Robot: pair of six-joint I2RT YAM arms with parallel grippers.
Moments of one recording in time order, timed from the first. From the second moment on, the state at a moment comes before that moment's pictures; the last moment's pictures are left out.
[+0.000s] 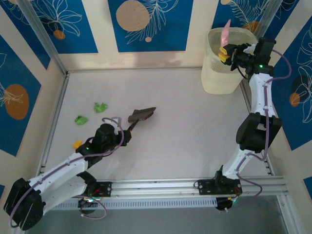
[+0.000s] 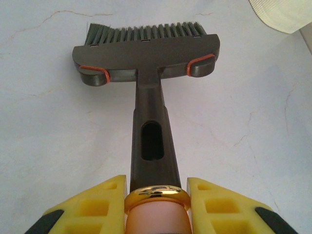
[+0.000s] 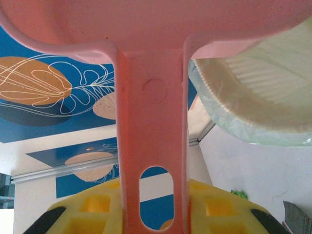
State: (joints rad) left arm -0.62 0.88 0.41 -0.11 0.01 -0.62; right arm -0.28 1.82 1.82 -0.37 -0.92 1.36
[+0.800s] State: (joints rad) left arm -0.62 0.86 0.41 -0.13 -0.02 -0.60; right arm -0.14 1.69 1.83 -0.48 -0.83 1.15
